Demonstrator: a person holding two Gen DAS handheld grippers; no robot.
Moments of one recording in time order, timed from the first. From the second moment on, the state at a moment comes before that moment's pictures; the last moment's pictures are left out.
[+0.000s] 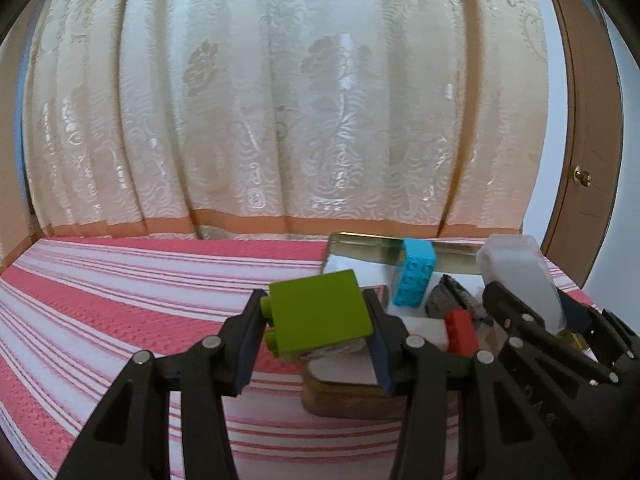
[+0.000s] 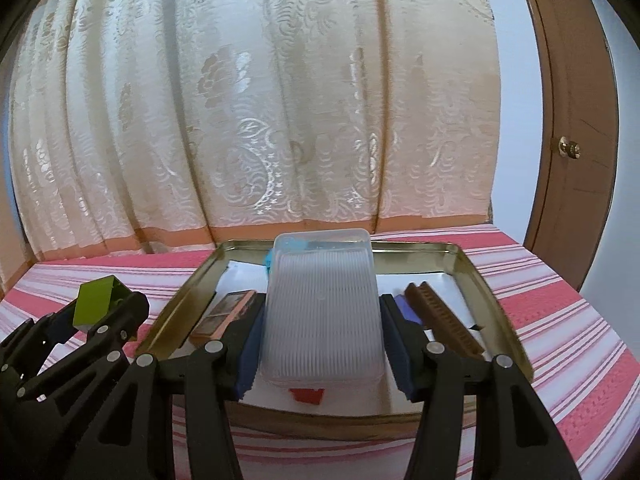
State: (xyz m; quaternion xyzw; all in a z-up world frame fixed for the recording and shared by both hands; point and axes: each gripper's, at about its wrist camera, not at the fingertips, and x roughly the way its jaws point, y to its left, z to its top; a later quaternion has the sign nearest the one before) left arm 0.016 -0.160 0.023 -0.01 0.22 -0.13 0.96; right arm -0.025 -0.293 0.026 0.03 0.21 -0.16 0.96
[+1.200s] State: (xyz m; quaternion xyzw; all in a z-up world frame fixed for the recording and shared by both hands) left arm 0.033 -0.248 0.019 0.02 0.24 -0.18 0.95; right arm -0.023 -0.391 0.031 0.03 0.21 -0.22 0.95
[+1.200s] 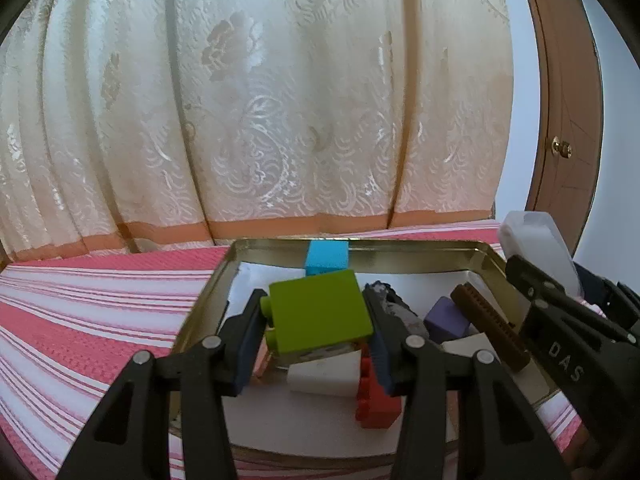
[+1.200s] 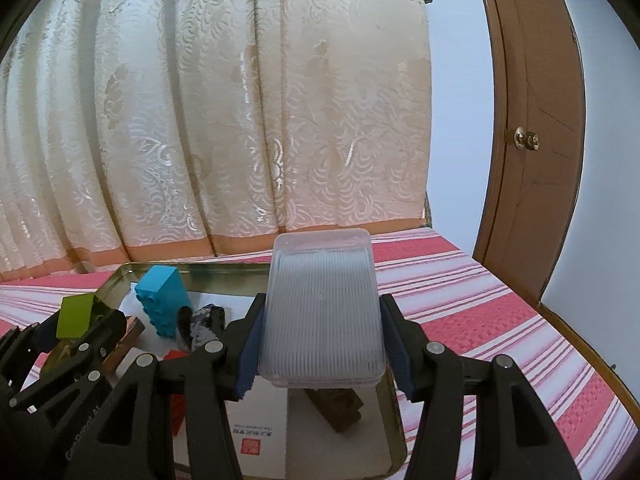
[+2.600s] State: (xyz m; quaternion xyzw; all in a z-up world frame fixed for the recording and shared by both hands) left arm 0.058 -0.262 0.001 0.05 0.32 -0.17 0.93; right arm 0.007 -0.390 0.009 0.04 0.28 -0.20 0.94
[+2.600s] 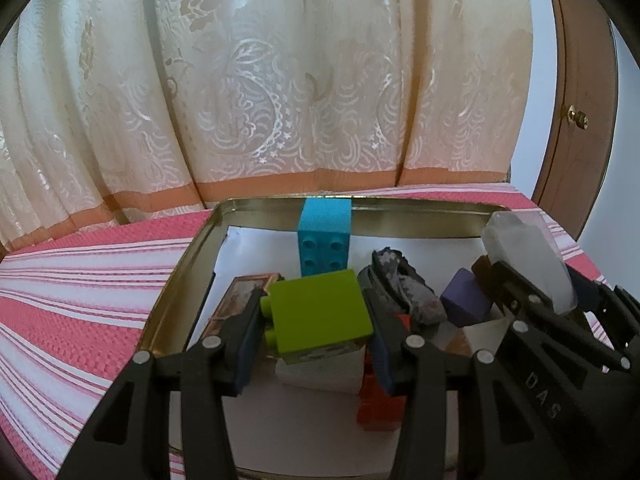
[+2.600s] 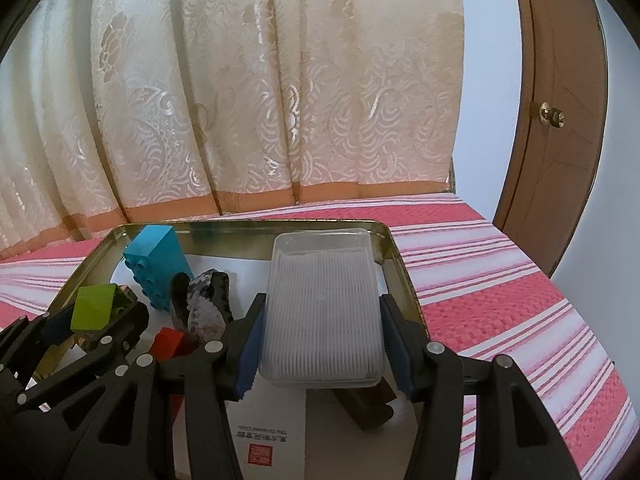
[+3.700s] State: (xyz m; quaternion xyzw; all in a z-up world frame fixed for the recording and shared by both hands) left arm 0.071 -0.251 -0.008 0.01 0.36 -0.14 0.92; right arm 0.012 -0.394 0.005 0.06 0.30 -0.20 0.93
